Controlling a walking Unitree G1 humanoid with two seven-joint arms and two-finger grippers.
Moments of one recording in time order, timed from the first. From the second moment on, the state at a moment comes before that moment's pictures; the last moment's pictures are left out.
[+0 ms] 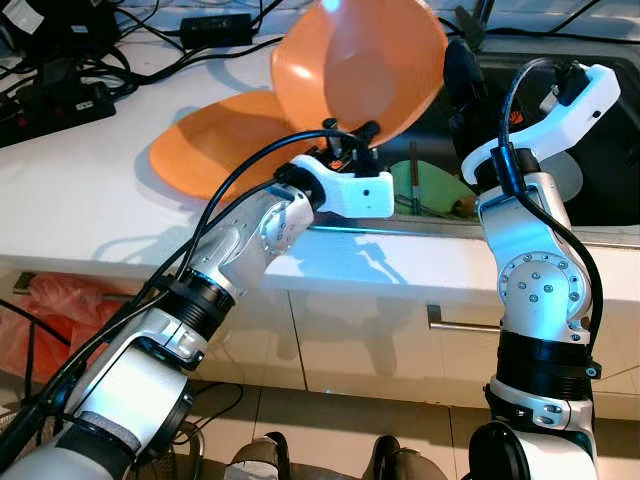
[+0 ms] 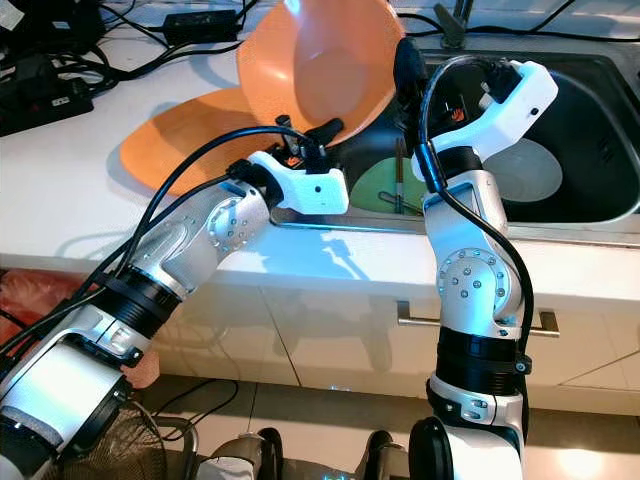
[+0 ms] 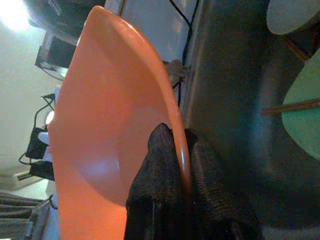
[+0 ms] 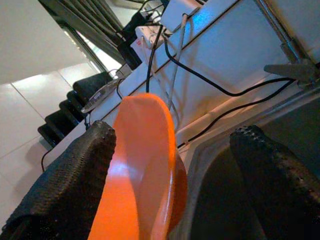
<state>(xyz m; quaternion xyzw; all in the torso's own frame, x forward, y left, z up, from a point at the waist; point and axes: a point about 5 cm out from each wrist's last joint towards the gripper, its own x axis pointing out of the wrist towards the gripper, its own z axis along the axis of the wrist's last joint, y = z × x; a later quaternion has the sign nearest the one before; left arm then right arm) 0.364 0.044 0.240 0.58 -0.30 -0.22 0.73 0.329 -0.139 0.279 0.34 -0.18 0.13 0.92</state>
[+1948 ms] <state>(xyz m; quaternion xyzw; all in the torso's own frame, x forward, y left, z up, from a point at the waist) 0.346 0.022 0.238 0.57 -0.34 -0.25 0.71 0.332 -0.134 0.272 0.36 -0.16 0.13 0.91</state>
